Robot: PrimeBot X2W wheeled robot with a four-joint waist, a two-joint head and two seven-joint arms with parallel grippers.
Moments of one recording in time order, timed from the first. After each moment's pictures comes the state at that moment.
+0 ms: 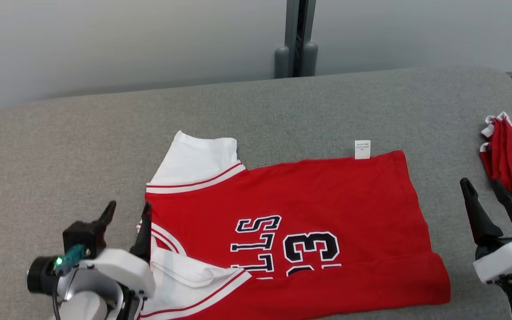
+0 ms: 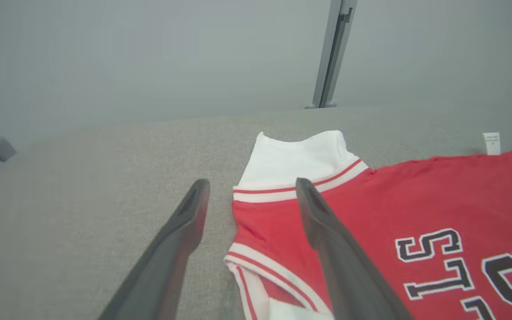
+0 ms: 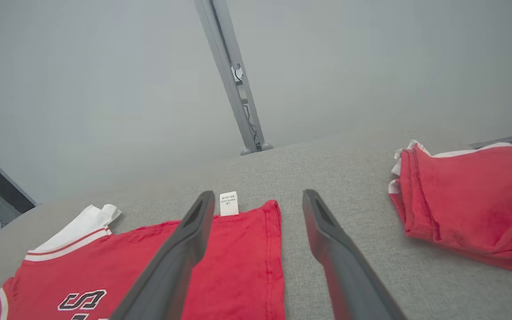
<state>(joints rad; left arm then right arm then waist) -0.18 0.42 -0.59 0.21 -0.68 0.34 -0.16 -0.10 -0.34 0.07 0.17 0.68 0.13 -0.02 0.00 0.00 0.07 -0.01</state>
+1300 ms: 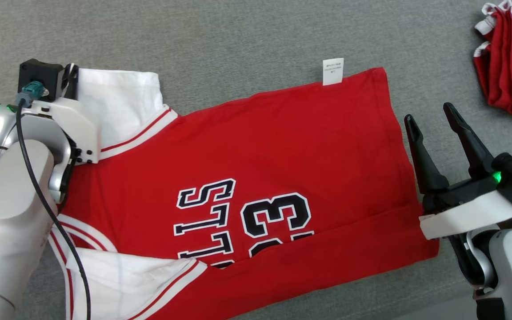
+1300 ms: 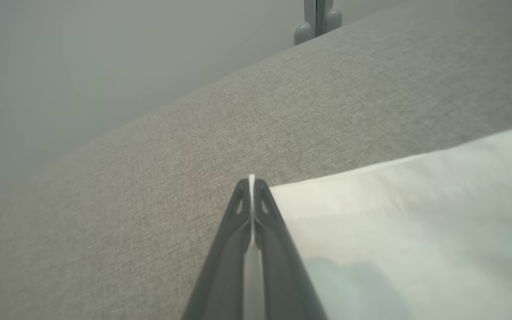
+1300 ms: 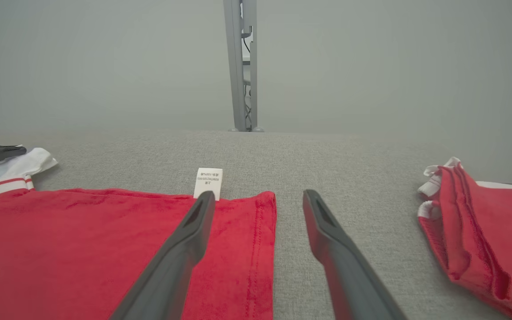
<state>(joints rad) -0.91 0.40 -0.68 0.83 -0.52 0.13 -0.07 -0.32 -0.20 0.17 0.07 0.28 0.13 -0.17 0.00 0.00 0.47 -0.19</state>
